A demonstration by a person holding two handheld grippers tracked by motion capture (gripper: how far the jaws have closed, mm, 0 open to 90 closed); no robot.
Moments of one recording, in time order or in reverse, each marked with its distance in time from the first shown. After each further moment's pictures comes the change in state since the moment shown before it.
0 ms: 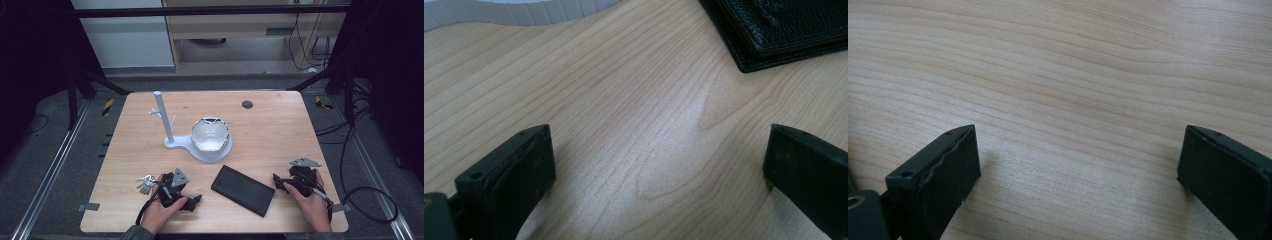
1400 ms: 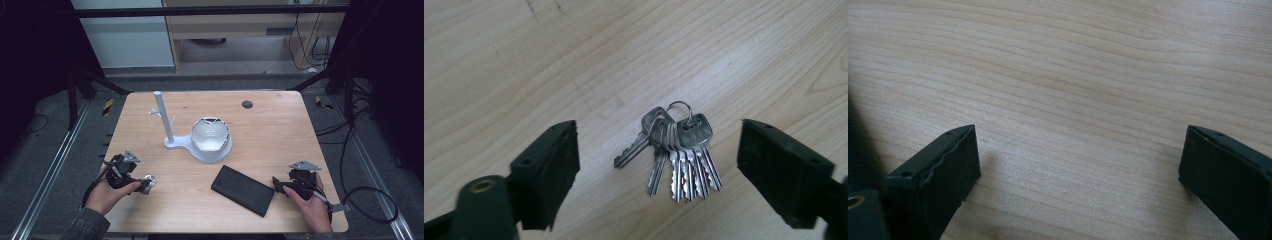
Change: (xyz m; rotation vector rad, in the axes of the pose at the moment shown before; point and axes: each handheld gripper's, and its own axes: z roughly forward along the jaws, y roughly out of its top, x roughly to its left) left arm 0.105 -0.006 -0.104 0.256 0.158 -0.115; right arm 0.006 -0.006 -0.006 0.001 0.012 0.000
